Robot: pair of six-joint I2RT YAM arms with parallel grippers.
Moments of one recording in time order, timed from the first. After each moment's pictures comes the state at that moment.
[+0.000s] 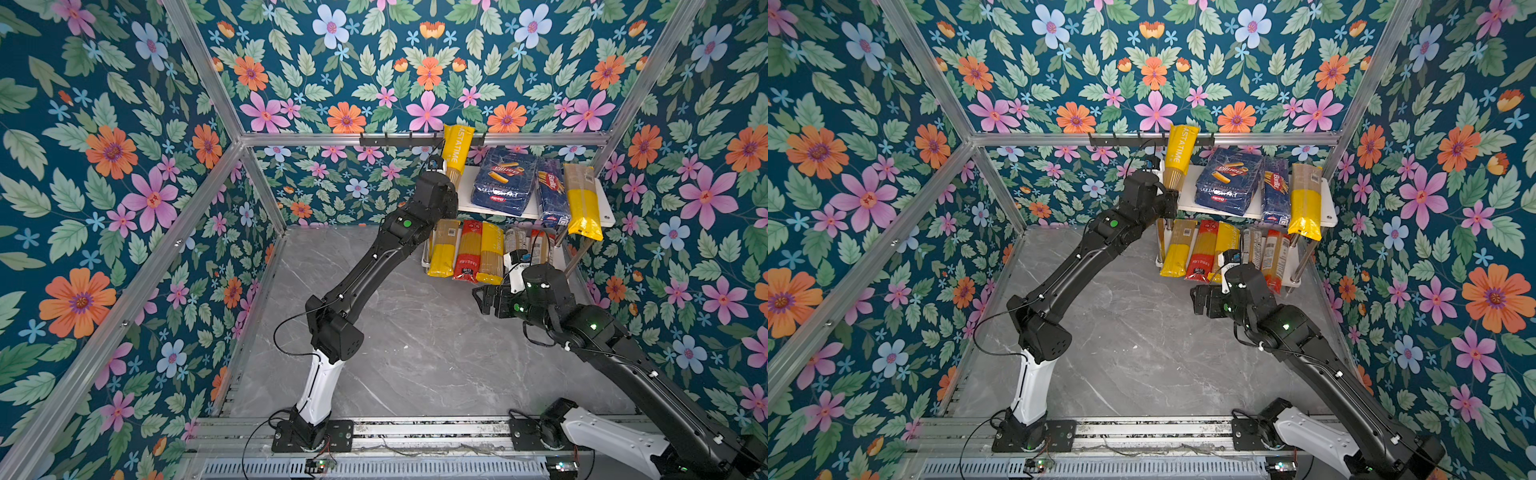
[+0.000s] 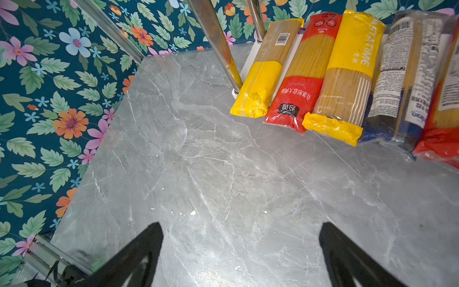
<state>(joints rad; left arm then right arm) -0.74 2.12 2.40 -0.54 -0.25 -0.33 0.59 0.98 1.12 -0.75 0.07 0.46</state>
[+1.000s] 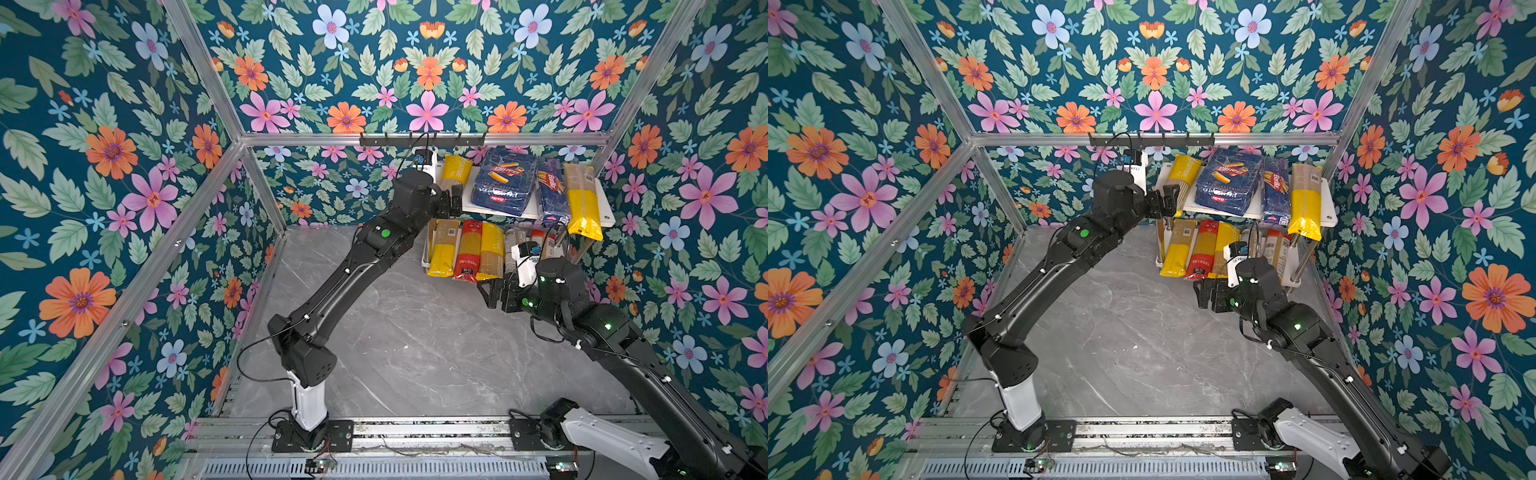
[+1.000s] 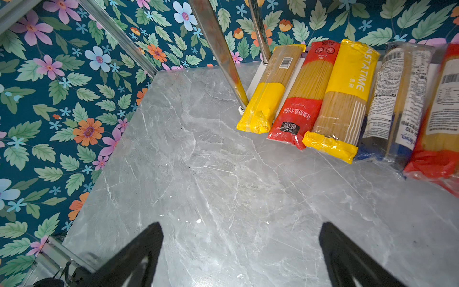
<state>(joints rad) -0.77 1.77 2.04 -0.43 -0.24 -0.31 0.55 0.96 1.19 -0.78 0.03 0.42</state>
